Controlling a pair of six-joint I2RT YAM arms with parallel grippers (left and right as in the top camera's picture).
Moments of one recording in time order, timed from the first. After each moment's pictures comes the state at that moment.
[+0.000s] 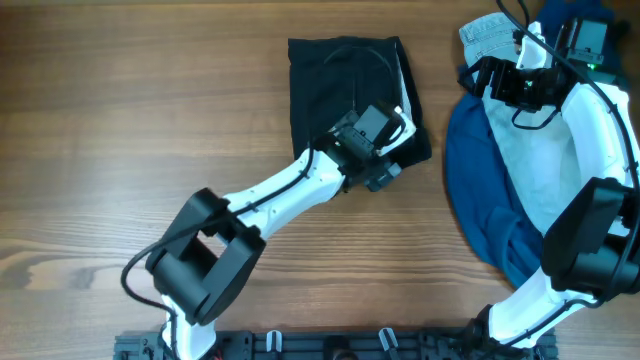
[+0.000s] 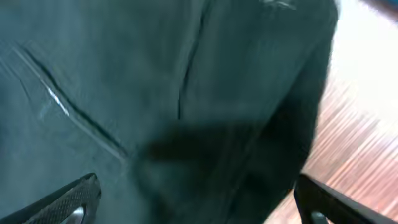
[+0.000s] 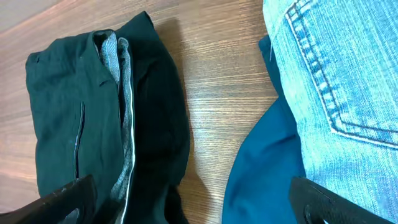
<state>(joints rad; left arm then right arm) -0.78 1.96 1.36 -0.40 -0.14 0.23 -0.24 1.89 1.51 -0.71 -0.52 0.00</state>
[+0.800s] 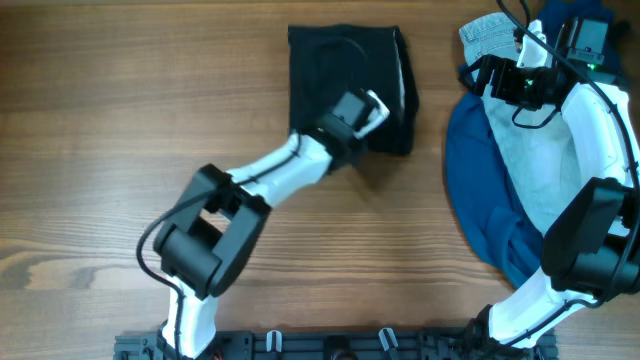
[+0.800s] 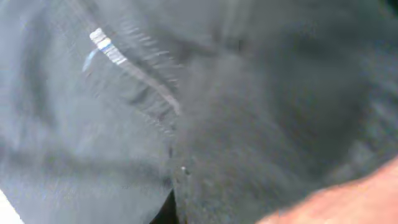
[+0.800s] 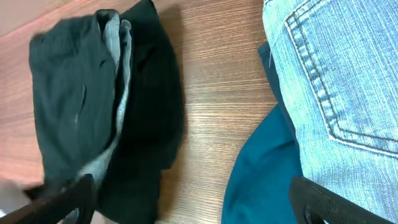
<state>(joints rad) -0.65 2.06 1.36 -0.26 -0.23 0.26 -0.24 1.89 1.51 -0.69 -0.52 0.00</state>
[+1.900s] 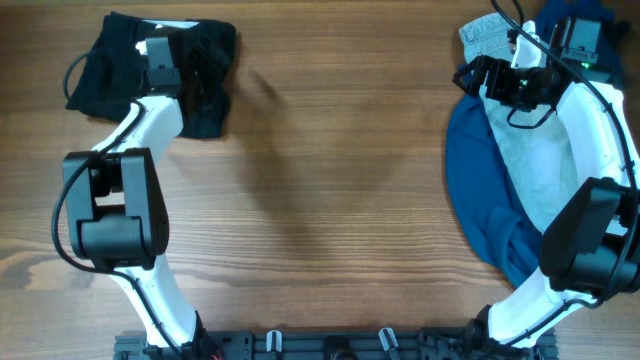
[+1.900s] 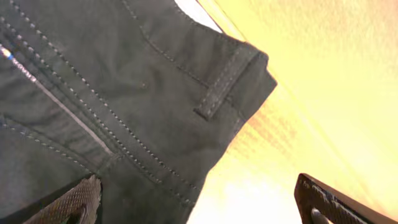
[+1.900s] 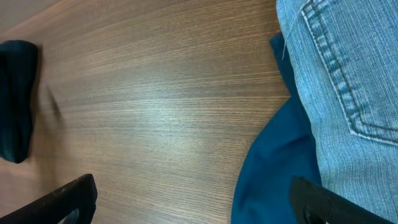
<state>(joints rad) 0.03 2.06 1.36 0.00 0.11 -0.73 -0.22 1.89 1.51 -0.71 -0.52 0.01</state>
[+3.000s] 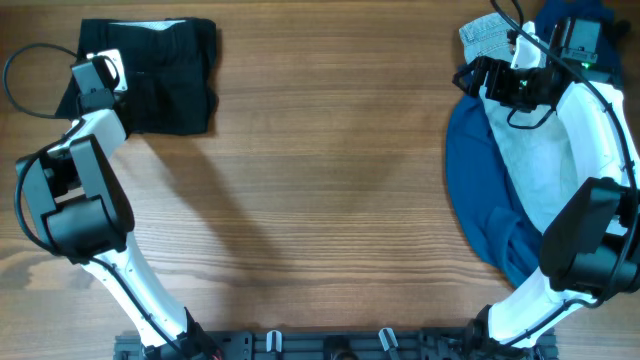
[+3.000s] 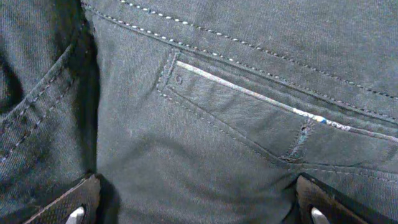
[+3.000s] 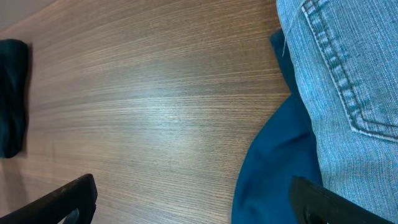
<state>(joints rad) 0.32 2.19 1.36 0.02 -0.03 0.08 -0.22 1.89 1.51 -0.72 -0.52 0.01</state>
